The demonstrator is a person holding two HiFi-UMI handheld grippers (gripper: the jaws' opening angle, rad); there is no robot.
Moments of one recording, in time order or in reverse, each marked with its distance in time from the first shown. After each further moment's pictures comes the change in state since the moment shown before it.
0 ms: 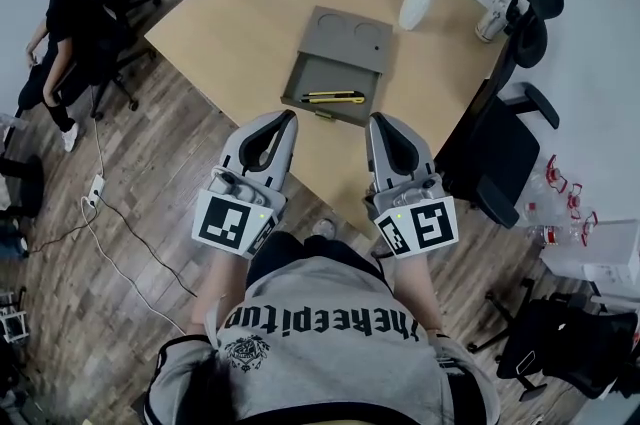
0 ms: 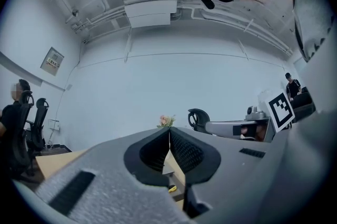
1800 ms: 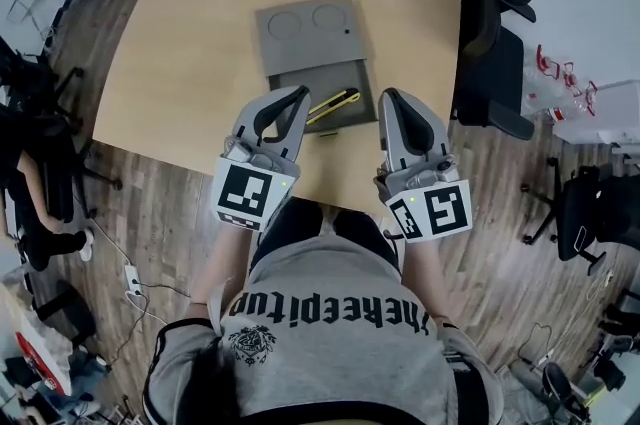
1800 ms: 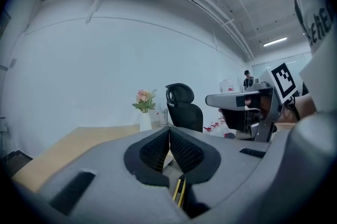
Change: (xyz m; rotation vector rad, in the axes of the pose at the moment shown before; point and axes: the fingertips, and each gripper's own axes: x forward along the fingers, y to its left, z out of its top) left arm 0.153 0.071 -0.087 0.053 0.221 -0.521; right arm 0.089 -0.075 -0.033 -0.013 0.069 -0.498
